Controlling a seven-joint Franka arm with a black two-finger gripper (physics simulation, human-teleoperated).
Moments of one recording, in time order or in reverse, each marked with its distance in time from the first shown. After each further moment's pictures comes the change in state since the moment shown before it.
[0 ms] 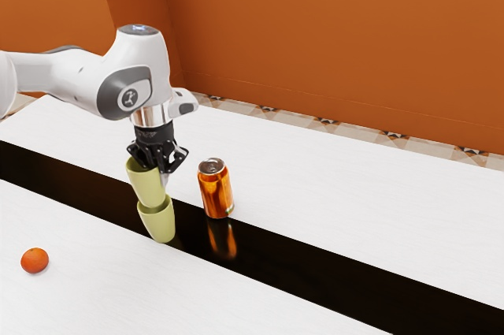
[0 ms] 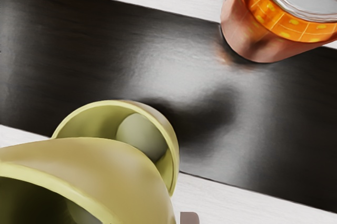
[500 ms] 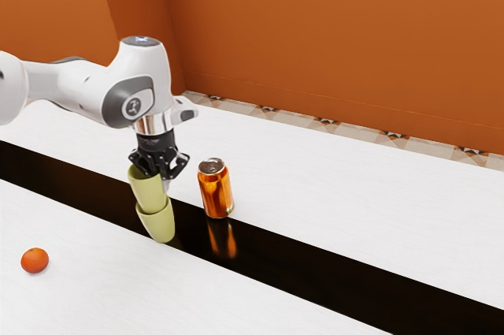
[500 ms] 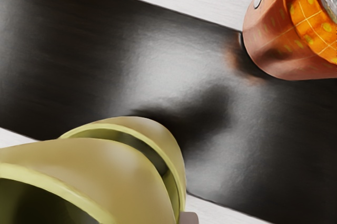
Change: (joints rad) arm 0.018 0.065 -0.001 0.004 0.000 0.048 -0.060
